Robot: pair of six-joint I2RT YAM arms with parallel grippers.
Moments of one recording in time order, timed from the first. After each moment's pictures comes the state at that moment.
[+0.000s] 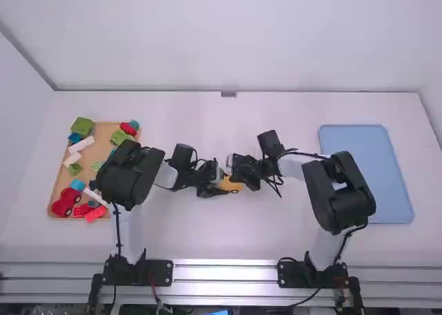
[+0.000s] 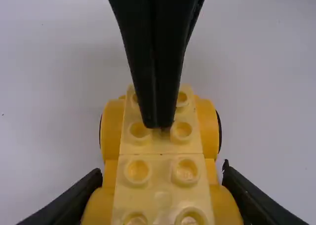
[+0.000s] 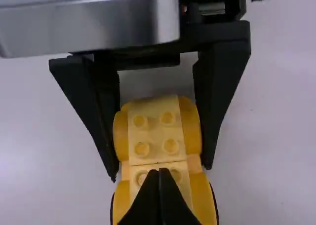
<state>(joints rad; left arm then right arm) -0.27 2.07 0.73 0.40 1.00 0.90 0.36 1.89 0.89 -0.24 -0.80 -1.05</state>
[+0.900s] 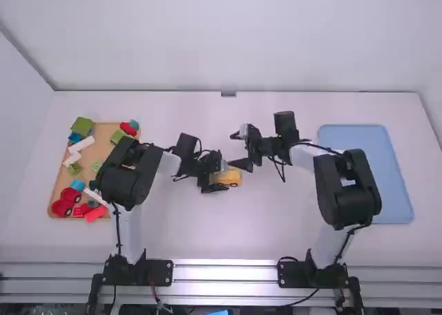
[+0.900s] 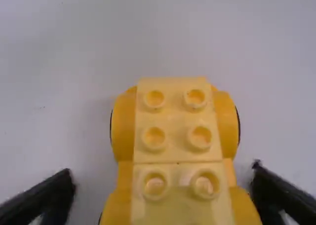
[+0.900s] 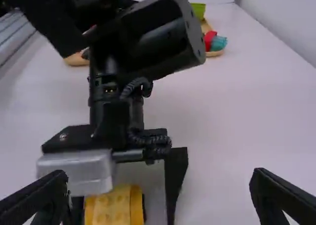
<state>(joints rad) -0.27 2.07 0.91 0.09 0.89 1.03 0.24 1.90 0.98 0.09 -1.15 -0.76</state>
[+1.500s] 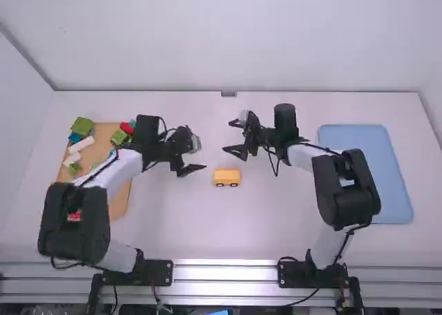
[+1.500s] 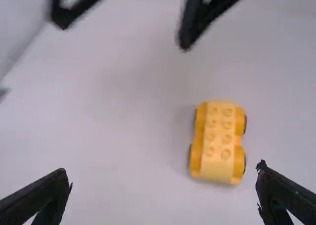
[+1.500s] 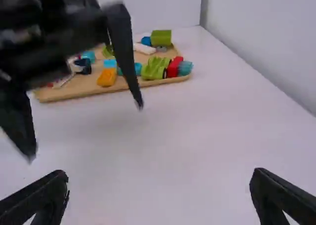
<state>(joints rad) -0.03 1.51 0.89 -0.28 0.81 0.99 0.27 1.90 1.00 0.37 -1.11 -0.43</state>
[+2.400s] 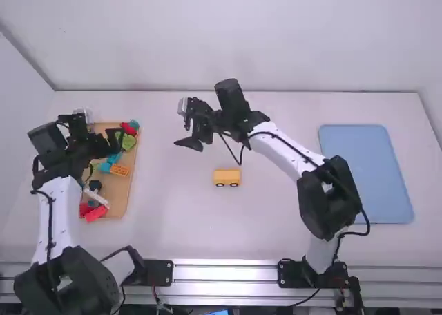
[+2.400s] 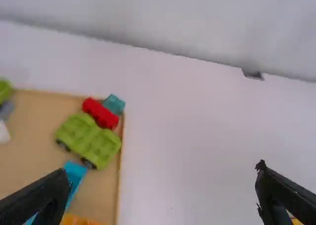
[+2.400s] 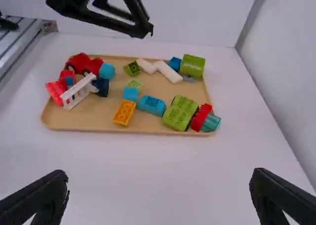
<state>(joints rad) 0.58 1.19 0.89 -0.37 0.59 0.03 0.60 1.90 1.47 -0.12 -0.84 -0.59</state>
